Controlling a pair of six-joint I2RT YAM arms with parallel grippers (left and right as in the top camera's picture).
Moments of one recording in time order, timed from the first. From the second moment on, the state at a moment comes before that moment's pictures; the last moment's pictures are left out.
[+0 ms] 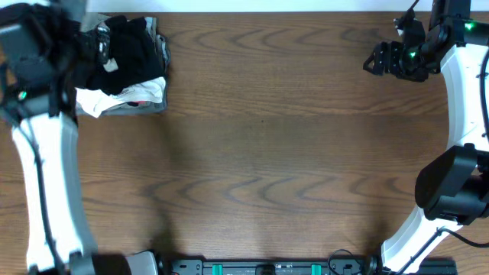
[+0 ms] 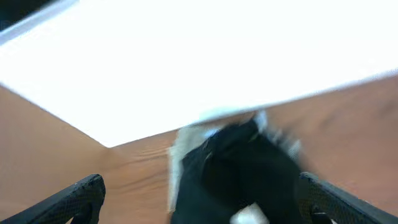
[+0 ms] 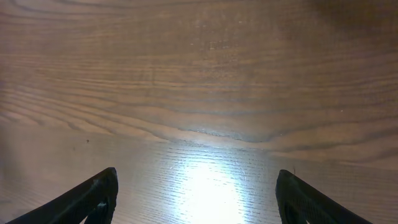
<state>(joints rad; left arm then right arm) 0.29 1.48 1.52 -0.43 0.19 0.38 -0.16 1.98 1.91 -1.17 -0.37 -0.03</state>
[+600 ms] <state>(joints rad) 0.20 1.78 1.53 -0.13 0.07 -0.18 -0.16 1.98 1.91 -1.16 -0.37 -0.03</state>
